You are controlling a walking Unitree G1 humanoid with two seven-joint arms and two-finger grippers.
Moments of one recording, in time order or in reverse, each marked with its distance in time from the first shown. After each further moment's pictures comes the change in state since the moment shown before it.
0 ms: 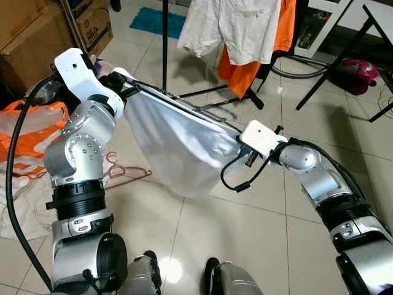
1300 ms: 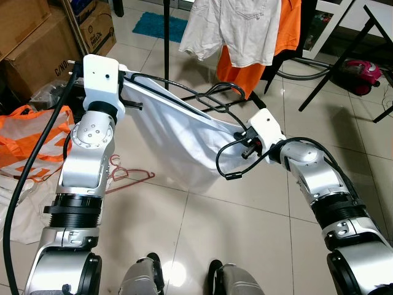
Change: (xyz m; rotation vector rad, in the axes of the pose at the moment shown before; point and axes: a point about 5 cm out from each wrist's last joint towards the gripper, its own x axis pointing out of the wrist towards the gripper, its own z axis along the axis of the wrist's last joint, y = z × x) left arm -0.003 0.002 -0.011 0.743 -0.201 -0.035; right arm 0.001 -0.005 0.001 0.436 -0.019 -0.002
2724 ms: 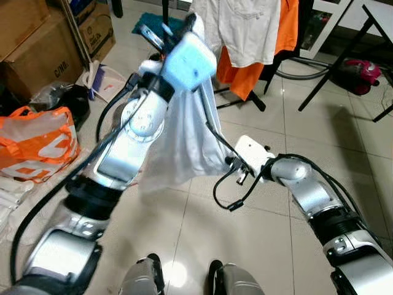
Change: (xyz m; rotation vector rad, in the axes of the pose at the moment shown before) left arm -0.013 -0.085 0.083 0.551 -0.516 -0.269; right arm 0.001 0.033 -0.023 -0.169 0.107 0.165
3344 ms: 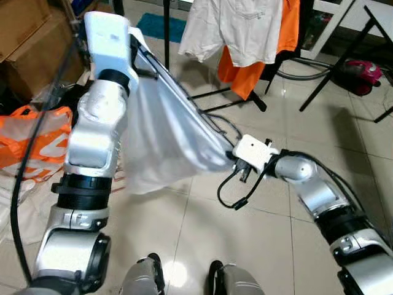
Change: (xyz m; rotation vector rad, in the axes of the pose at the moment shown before) left arm -0.008 0.039 -0.056 -0.493 0.368 0.258; right arm -0.007 -0.005 0.009 -0.204 -0.072 -0.011
